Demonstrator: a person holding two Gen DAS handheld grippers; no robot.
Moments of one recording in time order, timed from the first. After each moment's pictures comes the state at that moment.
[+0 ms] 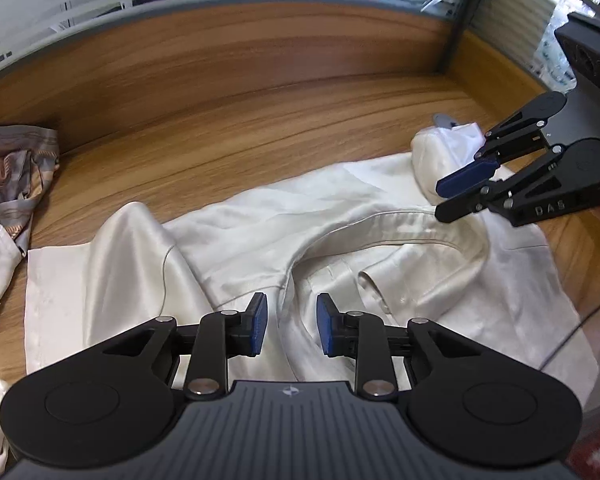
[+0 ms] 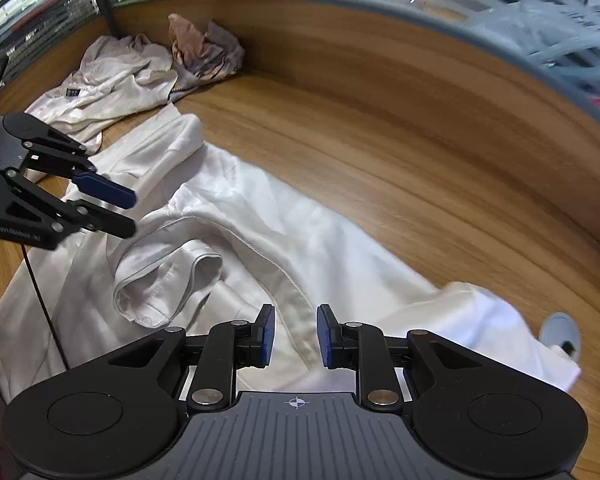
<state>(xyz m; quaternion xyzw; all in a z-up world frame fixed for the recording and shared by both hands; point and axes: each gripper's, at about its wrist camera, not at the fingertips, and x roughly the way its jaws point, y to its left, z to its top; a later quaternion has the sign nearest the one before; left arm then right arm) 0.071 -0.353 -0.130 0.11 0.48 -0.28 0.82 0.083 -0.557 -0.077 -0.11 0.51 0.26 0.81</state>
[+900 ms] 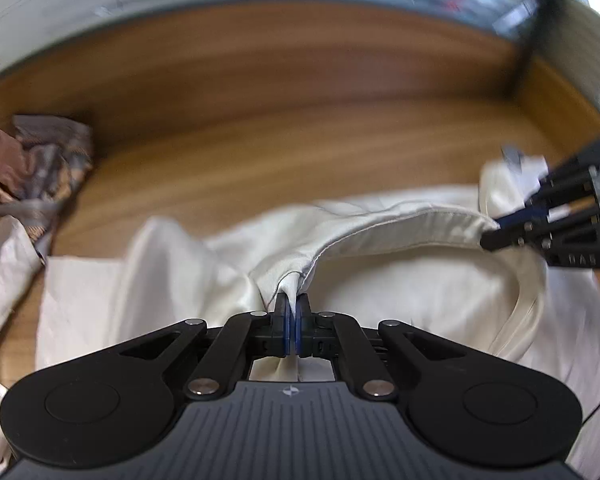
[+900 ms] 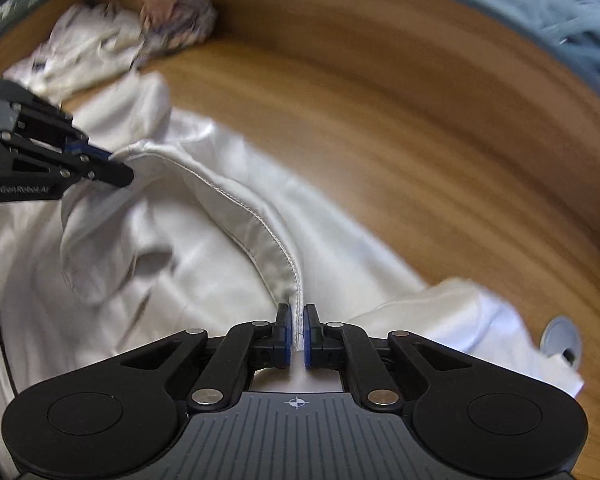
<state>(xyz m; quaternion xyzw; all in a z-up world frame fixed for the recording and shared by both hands) 0.115 -0.356 -0.136 0.08 0.47 -0.20 0.86 0.105 -0.561 -0.096 -0.13 0.51 0.23 0.82</state>
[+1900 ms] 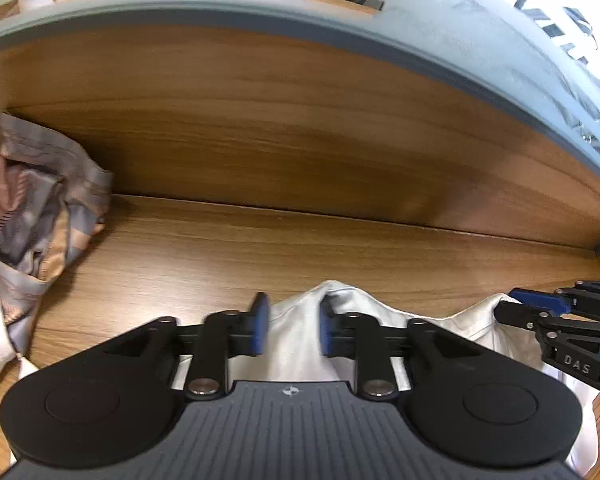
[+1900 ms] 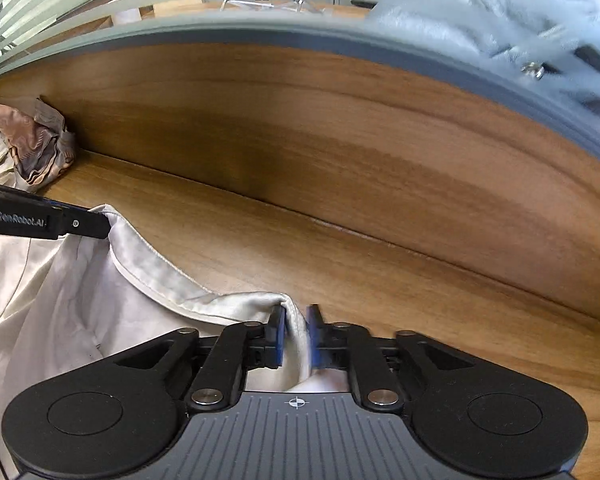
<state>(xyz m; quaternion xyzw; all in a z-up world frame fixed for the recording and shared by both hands) 0.262 -0.357 -0.154 -0.05 0.51 -0.09 0.85 0.241 -0.558 -0.120 -0.07 0.48 0.15 0.86</state>
